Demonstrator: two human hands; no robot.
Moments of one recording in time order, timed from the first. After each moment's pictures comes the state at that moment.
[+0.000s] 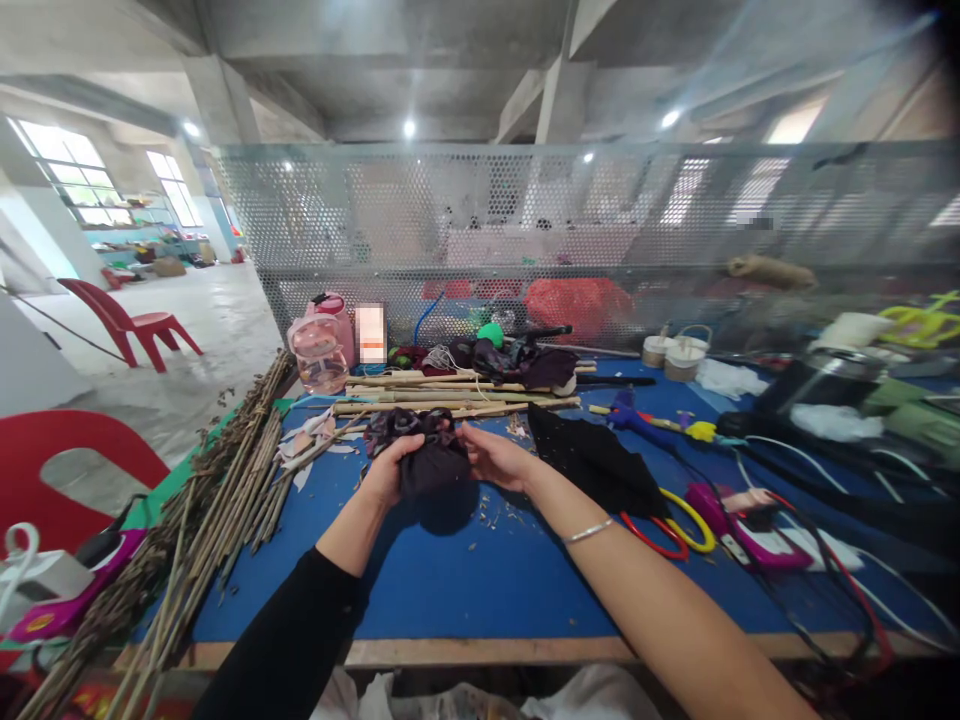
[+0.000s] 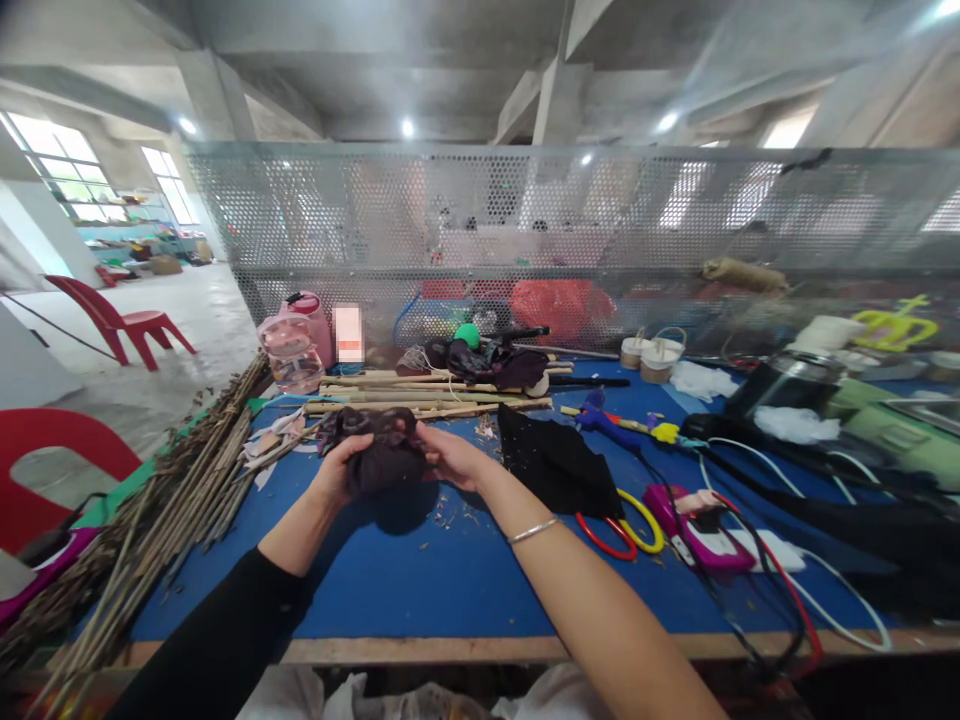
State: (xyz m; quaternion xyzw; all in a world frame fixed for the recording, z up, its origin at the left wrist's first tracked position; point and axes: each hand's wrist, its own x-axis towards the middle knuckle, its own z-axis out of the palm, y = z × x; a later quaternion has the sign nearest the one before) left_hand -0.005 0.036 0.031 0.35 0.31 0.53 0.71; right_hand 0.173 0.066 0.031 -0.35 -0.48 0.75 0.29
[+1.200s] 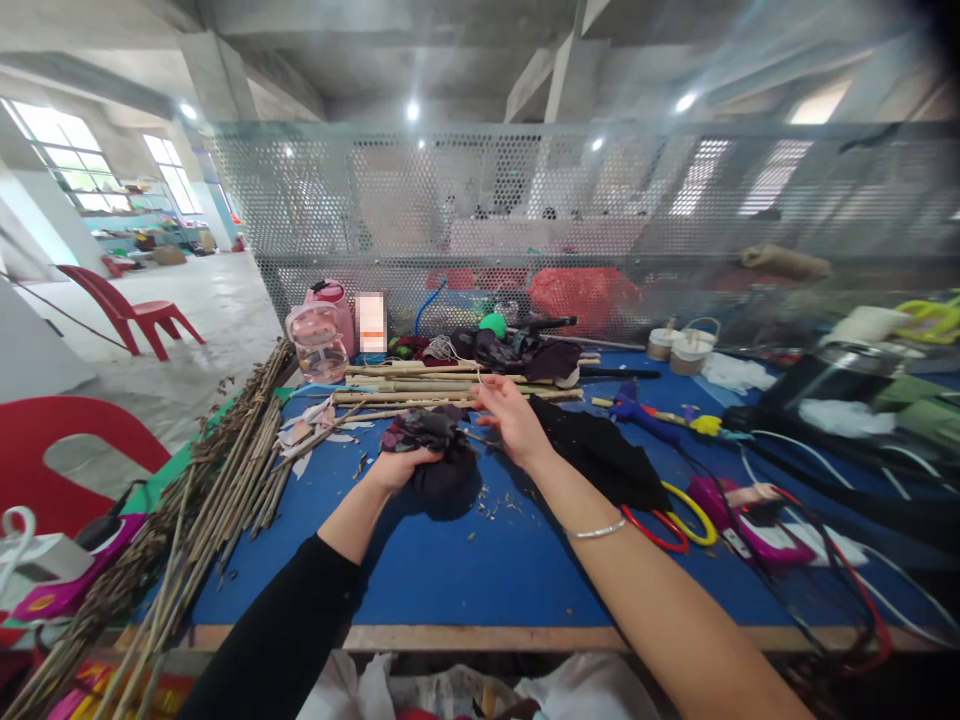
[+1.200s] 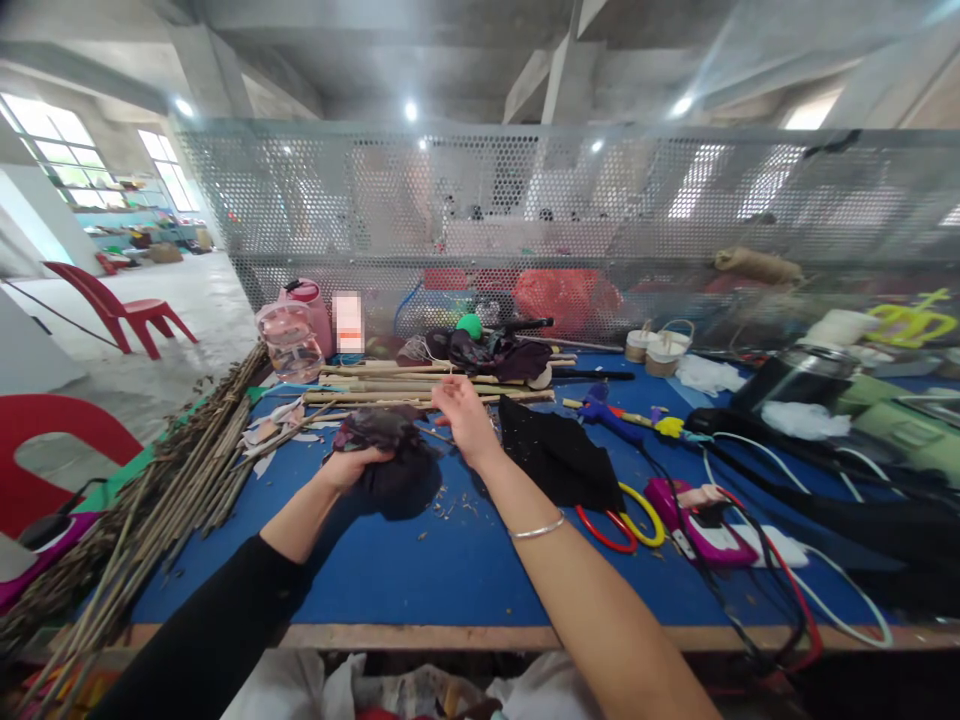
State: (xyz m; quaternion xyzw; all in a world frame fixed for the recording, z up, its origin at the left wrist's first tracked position) left_hand -0.002 0.038 0.020 0.45 0.36 0.56 0.60; right_hand 0.177 0.074 0.055 -0.38 -0.52 0.53 0.56
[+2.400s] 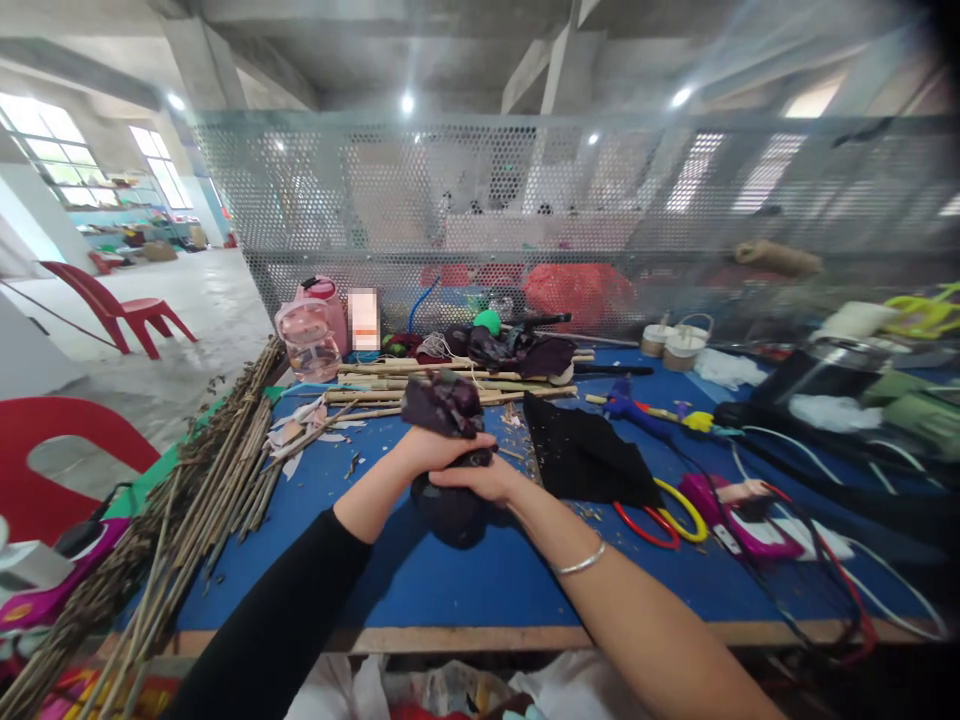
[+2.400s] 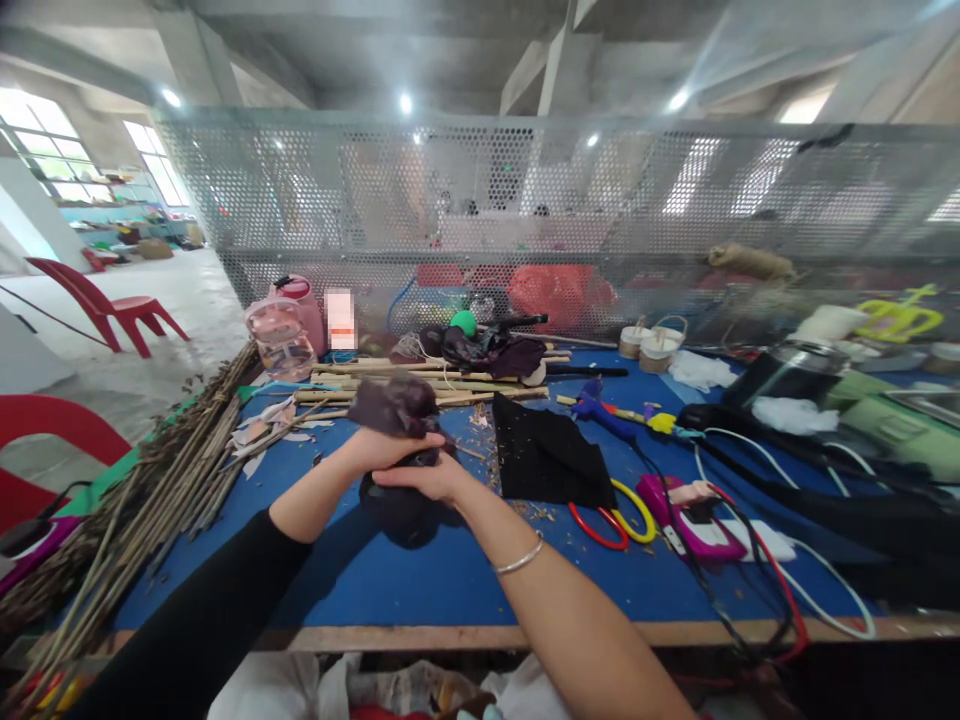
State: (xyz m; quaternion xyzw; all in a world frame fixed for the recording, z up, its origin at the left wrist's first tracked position) left_hand 0.039 0.053 0.064 0.70 0.50 0.33 0.38; right_hand 0.160 0.034 0.022 -0.35 -0.55 0.68 0.34
